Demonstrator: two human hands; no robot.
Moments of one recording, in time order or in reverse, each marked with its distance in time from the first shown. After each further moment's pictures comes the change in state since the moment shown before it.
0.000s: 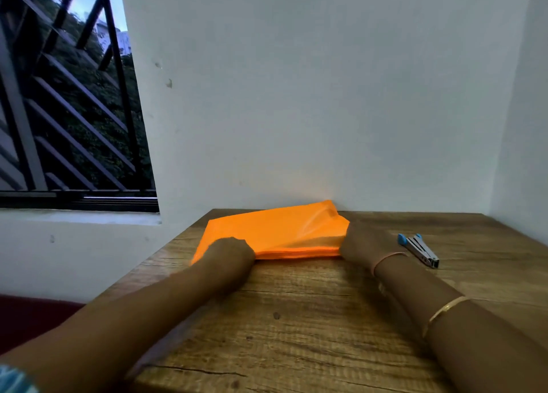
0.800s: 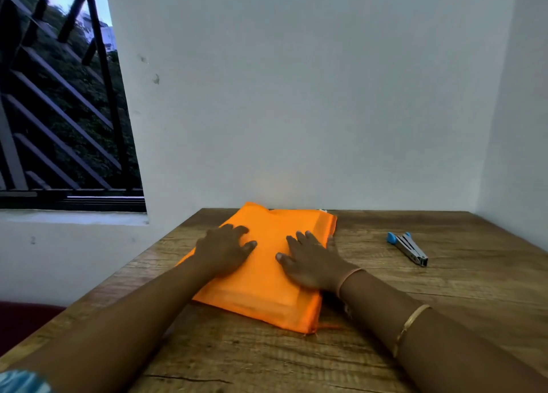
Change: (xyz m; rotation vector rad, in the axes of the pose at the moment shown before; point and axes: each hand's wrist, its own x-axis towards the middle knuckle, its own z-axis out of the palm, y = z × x) left_hand 0.040 -0.005 0.020 -0.646 0.074 -0.225; right_hand -0.022 -0.044 0.029 -0.071 -0.225 -0.346
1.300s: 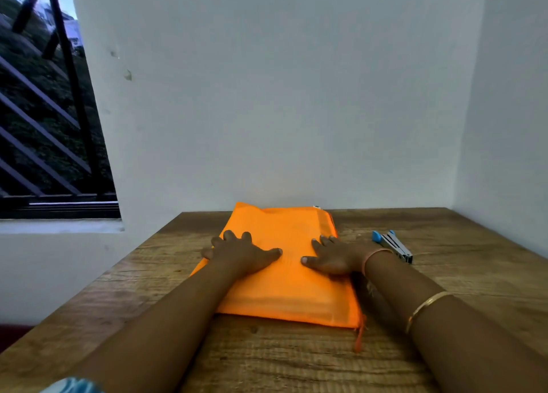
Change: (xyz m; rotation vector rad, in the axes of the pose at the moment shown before) left_hand 0.012 0.055 0.007 0.034 -0.184 -0.214; right_hand 0.010 0.062 -0.019 -0.077 -0.291 0.200
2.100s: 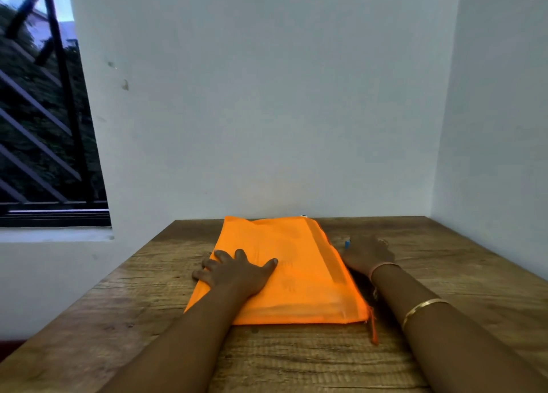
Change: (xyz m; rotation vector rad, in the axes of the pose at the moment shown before) left_hand -0.019 -0.003 0.018 -0.041 0.030 -0.066; right_hand -0.018 0.039 0.009 0.332 0.485 0.463
